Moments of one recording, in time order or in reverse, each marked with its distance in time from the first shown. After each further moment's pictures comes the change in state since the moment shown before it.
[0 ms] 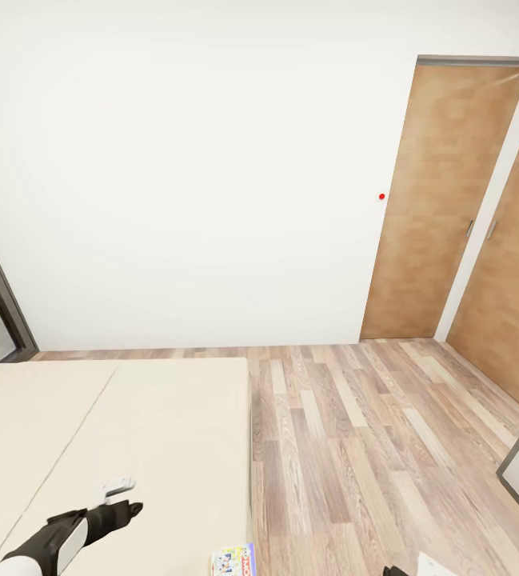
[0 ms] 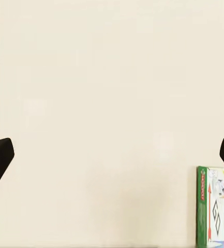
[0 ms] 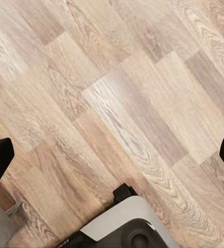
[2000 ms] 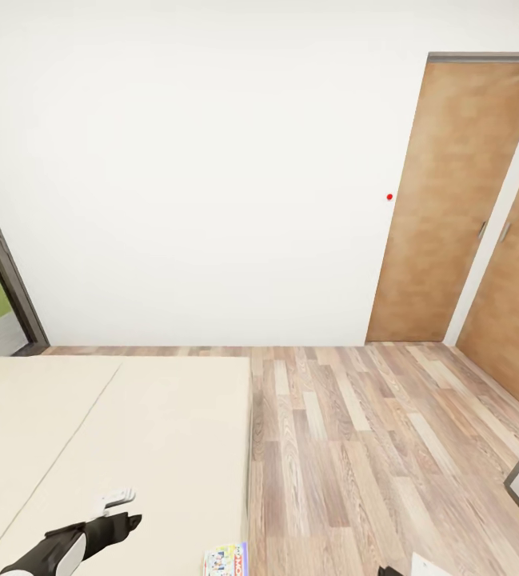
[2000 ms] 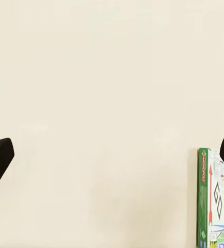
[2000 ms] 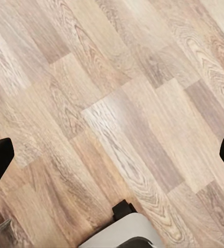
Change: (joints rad) left arm 0.031 -0.006 -0.001 0.013 -0.040 -0.052 0.001; right arm 0.008 0.001 0.085 0.027 -0.001 -0.119 -0.006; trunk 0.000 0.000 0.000
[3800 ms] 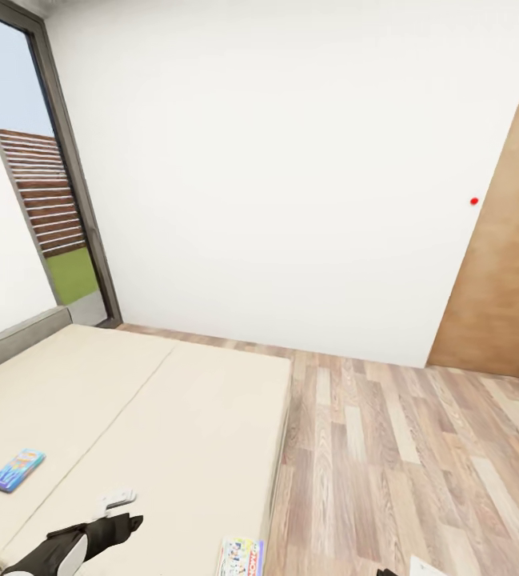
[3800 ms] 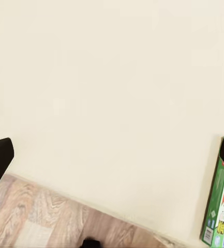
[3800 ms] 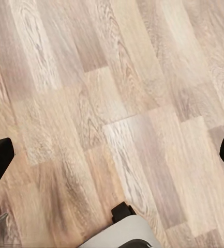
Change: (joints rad) left arm 0.002 -0.006 0.000 0.000 0.000 0.000 0.000; right arm 0.000 0.000 0.027 0.017 0.000 -0.023 0.002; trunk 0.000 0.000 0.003
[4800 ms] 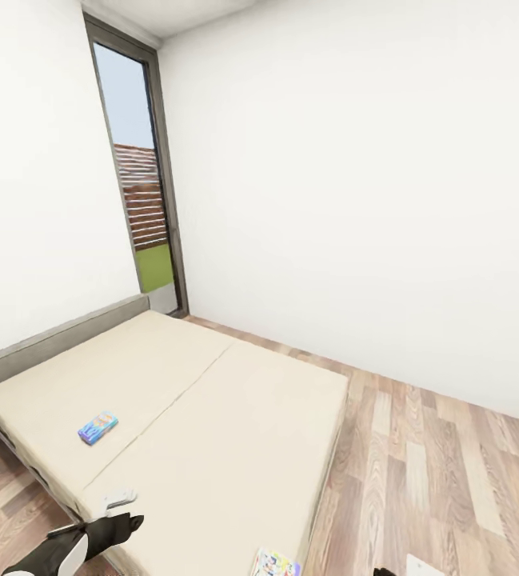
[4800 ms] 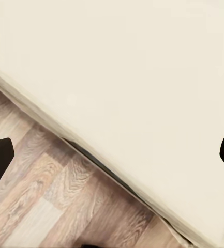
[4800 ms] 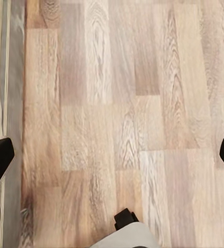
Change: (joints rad) left arm -0.001 -0.002 0.000 0.000 0.000 0.000 0.000; right arm 0.000 0.000 0.029 0.000 -0.002 -0.012 0.000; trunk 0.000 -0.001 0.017
